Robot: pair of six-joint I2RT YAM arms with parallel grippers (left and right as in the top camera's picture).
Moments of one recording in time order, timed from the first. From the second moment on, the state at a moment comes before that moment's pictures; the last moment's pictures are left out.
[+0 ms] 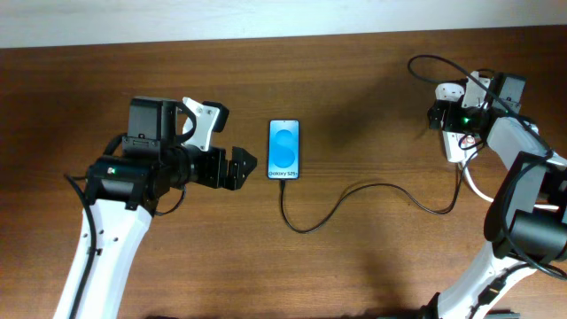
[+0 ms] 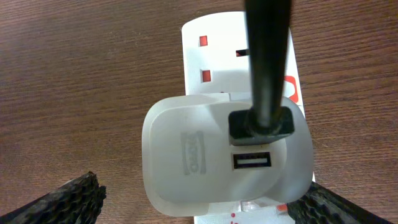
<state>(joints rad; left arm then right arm) -0.18 1.32 1.28 -0.93 0.48 0.01 -0.36 2.04 1.33 -0.27 -0.26 -0.13</state>
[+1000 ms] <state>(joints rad) -0.18 1.32 1.28 -0.93 0.48 0.01 -0.32 2.07 1.38 -0.32 -0.12 -0.03</state>
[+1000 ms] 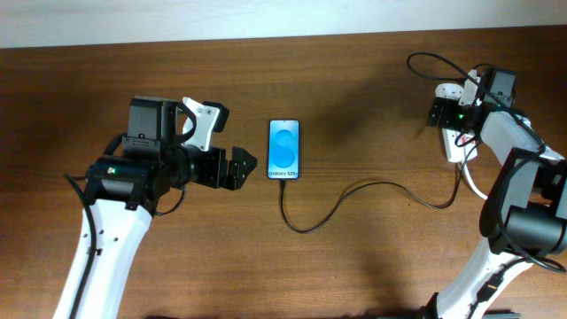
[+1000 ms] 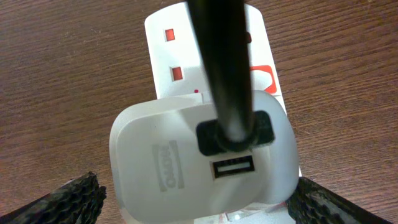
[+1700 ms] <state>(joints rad) -0.18 1.32 1.28 -0.93 0.48 0.01 -0.33 2.07 1.39 -0.33 -0.16 -0.03</state>
